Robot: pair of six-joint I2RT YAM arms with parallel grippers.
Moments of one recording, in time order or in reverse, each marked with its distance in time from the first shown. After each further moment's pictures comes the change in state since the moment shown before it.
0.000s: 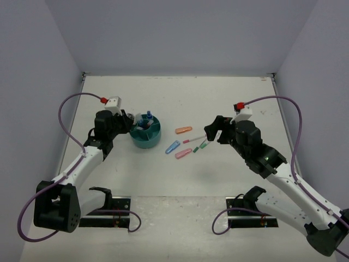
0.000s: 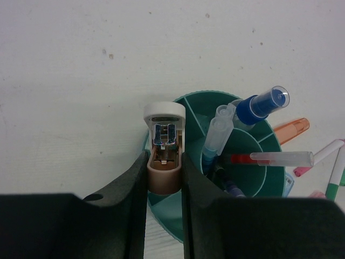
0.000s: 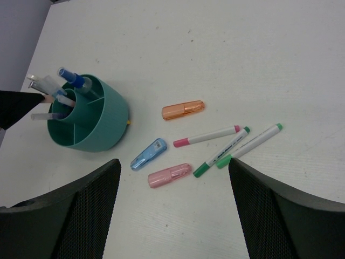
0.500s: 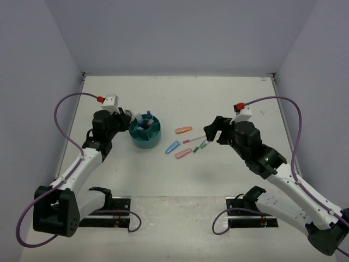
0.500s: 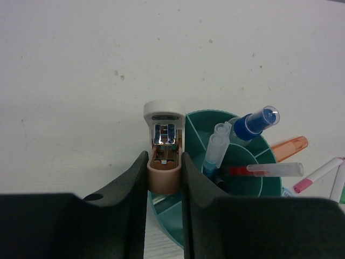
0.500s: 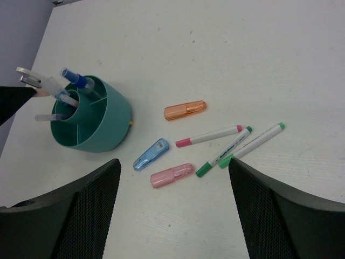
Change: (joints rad) left arm 0.000 -0.043 0.002 0.028 -0.046 0.000; right arm 0.028 -0.005 0.000 -0.001 0.028 0.018
